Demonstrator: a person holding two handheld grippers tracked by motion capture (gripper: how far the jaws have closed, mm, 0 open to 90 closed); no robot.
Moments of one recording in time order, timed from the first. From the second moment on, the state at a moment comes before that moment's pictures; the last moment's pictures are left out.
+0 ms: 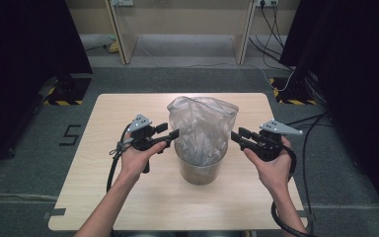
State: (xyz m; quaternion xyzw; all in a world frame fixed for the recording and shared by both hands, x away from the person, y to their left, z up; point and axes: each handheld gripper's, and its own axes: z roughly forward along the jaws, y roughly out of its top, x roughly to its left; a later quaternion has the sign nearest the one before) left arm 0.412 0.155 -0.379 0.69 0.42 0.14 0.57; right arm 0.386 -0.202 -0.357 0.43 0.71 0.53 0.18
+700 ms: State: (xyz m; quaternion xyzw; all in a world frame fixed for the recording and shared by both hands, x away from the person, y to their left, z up) left arm 0.443 0.142 -0.379 0.73 0.43 0.14 0.51; right arm 0.416 -0.187 -0.359 0.45 0.71 0.52 0.15
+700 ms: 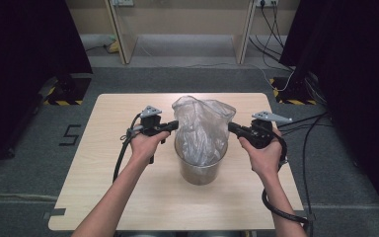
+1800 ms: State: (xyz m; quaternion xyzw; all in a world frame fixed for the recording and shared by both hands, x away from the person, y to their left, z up) left arm 0.420 0.142 -0.379 0.75 0.36 0.15 0.53; right arm 0.379 -0.195 -0.369 0.36 0.77 0.50 0.17
